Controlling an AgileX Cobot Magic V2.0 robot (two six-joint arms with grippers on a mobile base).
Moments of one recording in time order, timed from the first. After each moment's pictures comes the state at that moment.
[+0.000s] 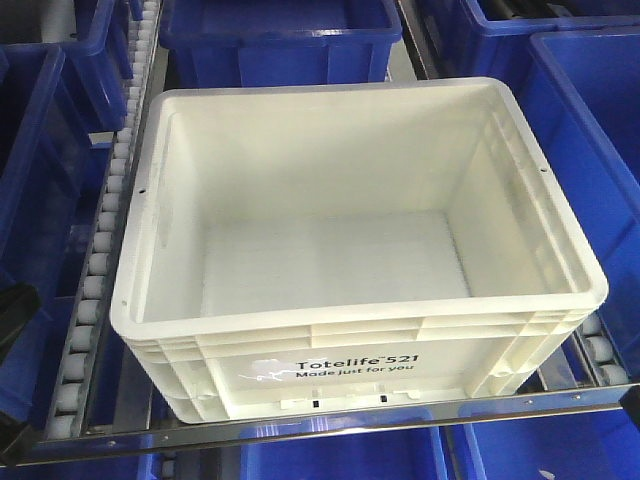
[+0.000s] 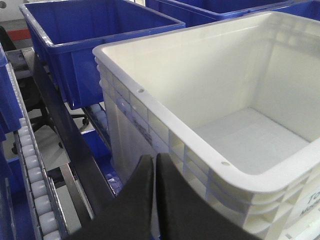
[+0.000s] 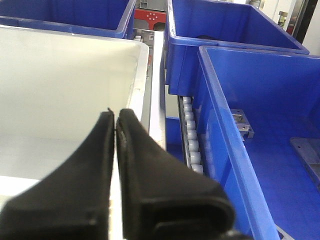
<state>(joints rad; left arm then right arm) -0.10 0.49 -0.25 -1.71 0.32 1.78 0.23 0.37 -0.26 0.10 -0.04 -0.18</state>
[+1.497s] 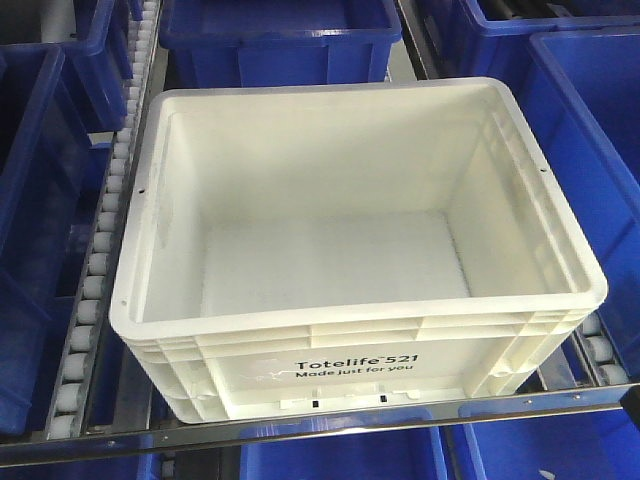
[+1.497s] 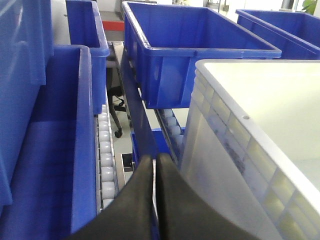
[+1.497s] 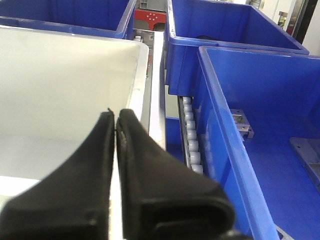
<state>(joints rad) -0.10 0.49 -0.27 -0.26 -0.03 0.15 0.23 0.37 -0.26 0.10 -0.04 -0.18</state>
